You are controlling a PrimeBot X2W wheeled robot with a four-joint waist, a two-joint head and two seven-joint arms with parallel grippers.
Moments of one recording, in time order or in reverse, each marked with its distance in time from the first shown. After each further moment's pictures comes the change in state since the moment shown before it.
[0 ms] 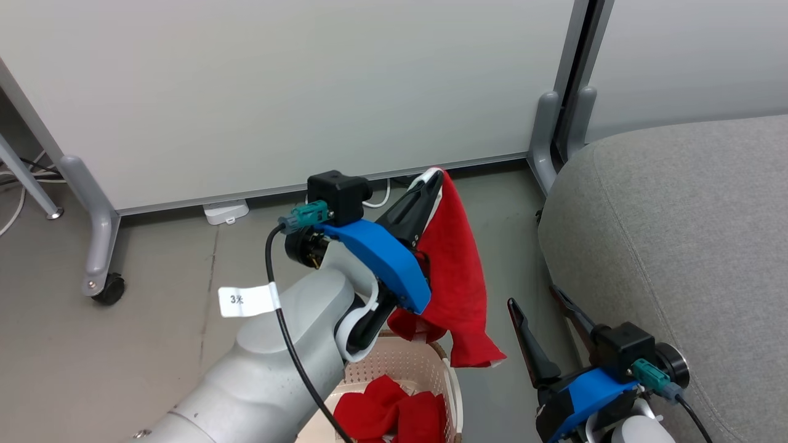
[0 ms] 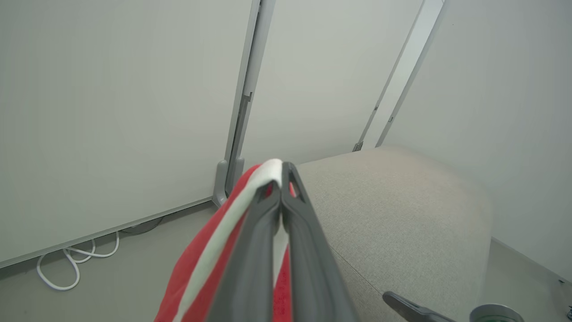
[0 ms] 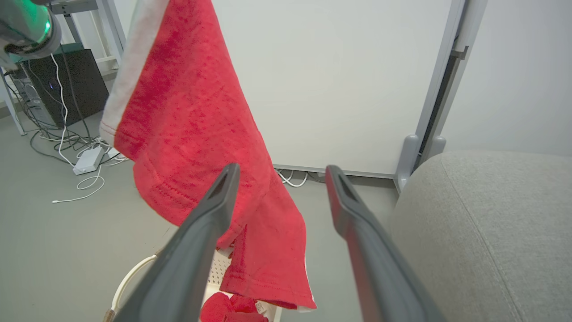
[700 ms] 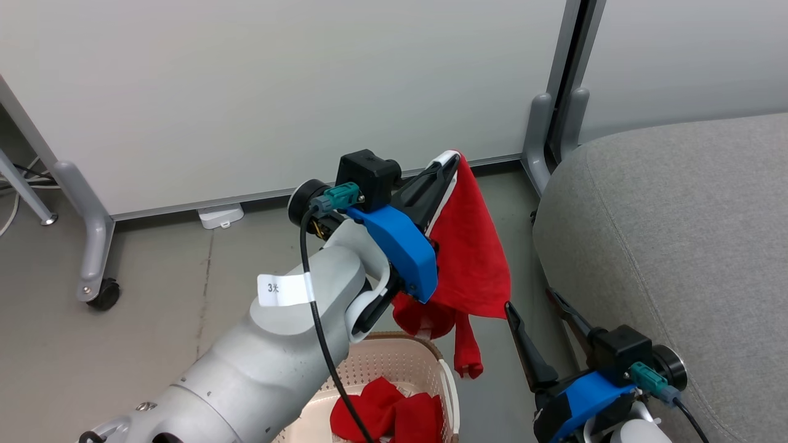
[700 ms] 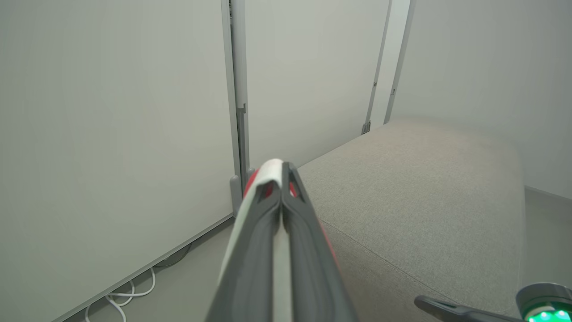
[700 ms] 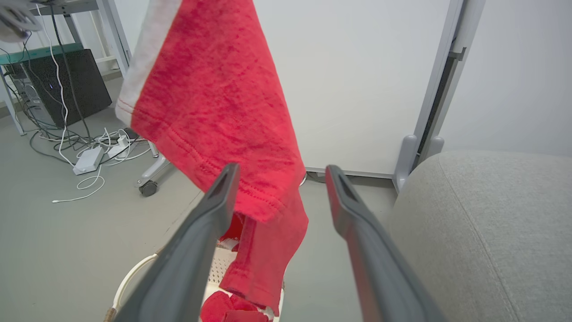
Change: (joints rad) left arm -0.109 -0.020 -0.088 0.076 0.137 0.000 -0.015; right arm 0.015 0.000 0.011 -0.027 -0.001 0.000 0.017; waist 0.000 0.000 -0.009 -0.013
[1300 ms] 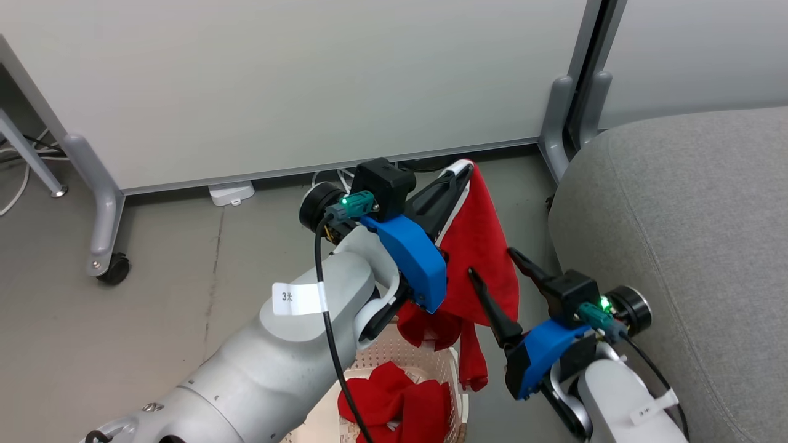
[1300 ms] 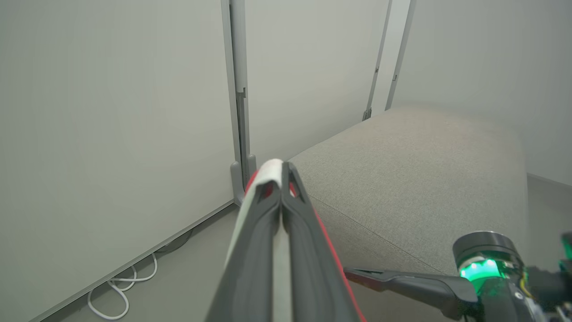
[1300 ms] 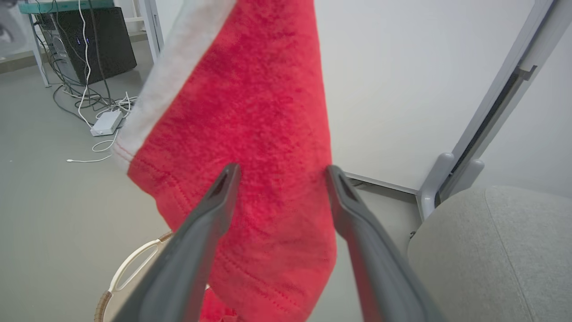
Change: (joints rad) left arm 0.001 -0.004 -0.034 -0.013 0.016 0.000 0.000; right arm -0.207 -0.001 0.097 0.163 -0.036 0.000 0.044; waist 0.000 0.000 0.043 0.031
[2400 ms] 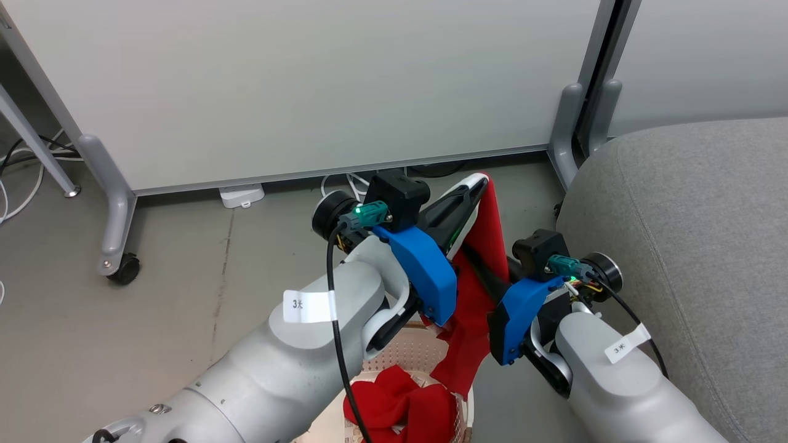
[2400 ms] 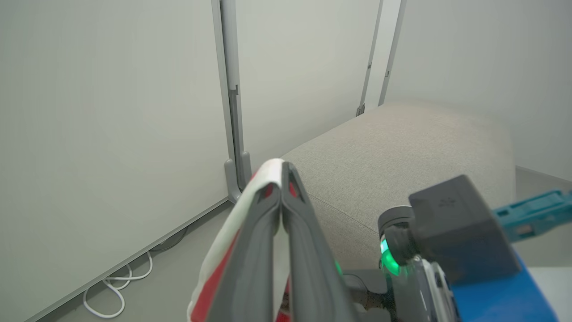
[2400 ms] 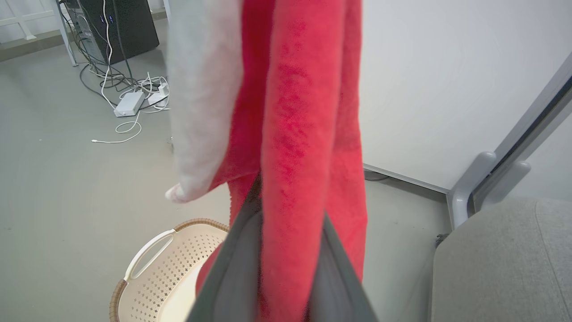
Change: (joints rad) left arm 0.000 -0.001 -0.060 -0.026 -0.034 0.000 0.000; right arm -0.325 -0.028 0.296 0.444 0.284 0.000 -0.081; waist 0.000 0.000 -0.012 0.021
